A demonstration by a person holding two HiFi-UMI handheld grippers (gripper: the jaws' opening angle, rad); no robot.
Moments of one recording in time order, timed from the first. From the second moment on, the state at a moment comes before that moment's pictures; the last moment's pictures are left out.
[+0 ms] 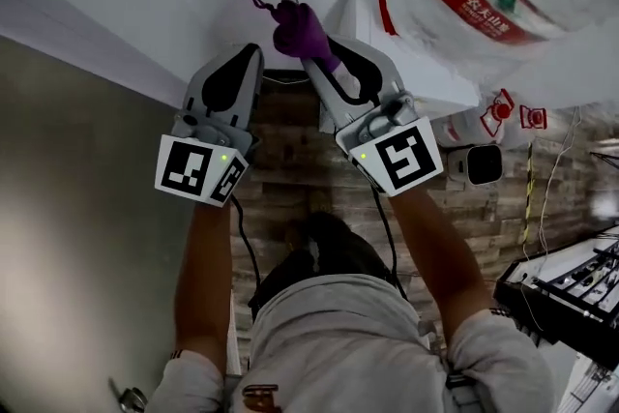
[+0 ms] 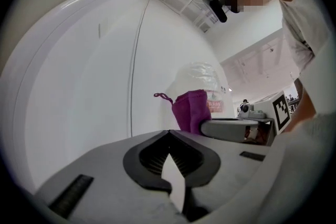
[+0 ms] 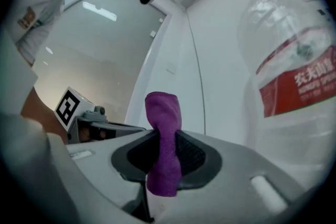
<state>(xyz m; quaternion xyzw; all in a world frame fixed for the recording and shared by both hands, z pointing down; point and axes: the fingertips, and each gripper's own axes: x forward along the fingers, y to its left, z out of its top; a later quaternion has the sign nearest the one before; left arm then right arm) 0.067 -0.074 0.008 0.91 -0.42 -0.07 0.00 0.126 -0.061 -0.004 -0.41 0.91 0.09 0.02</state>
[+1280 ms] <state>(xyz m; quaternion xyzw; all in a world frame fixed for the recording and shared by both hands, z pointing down) 0.195 0.104 -0.087 0.96 -0.28 -0.09 -0.02 0.240 0.136 -0.088 -0.46 0.88 0.06 0.12</state>
